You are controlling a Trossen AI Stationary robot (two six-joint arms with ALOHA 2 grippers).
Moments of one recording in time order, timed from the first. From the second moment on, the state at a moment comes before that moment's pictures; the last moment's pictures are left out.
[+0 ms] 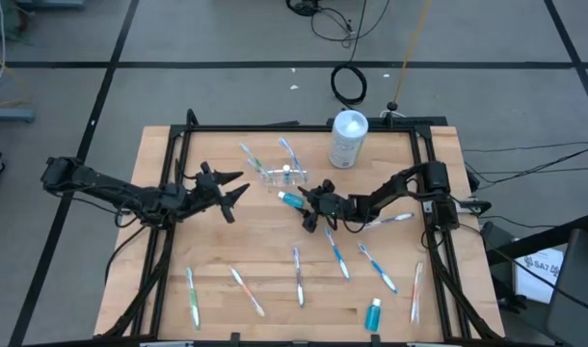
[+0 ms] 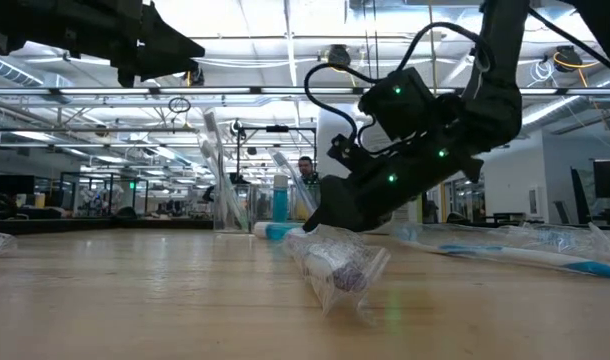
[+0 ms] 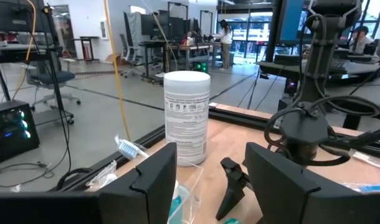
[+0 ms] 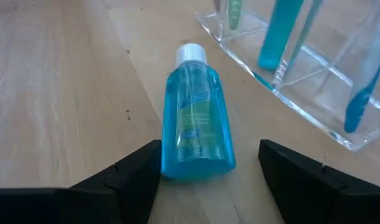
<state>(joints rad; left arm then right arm) -0.20 0.83 0.32 0.53 -0.68 -0.03 -0.03 2.03 0.75 0.77 0.34 0.24</state>
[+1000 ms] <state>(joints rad) -0.20 0.83 0.32 0.53 -0.45 -0.18 -0.01 2.05 0.75 0.92 0.22 0.00</state>
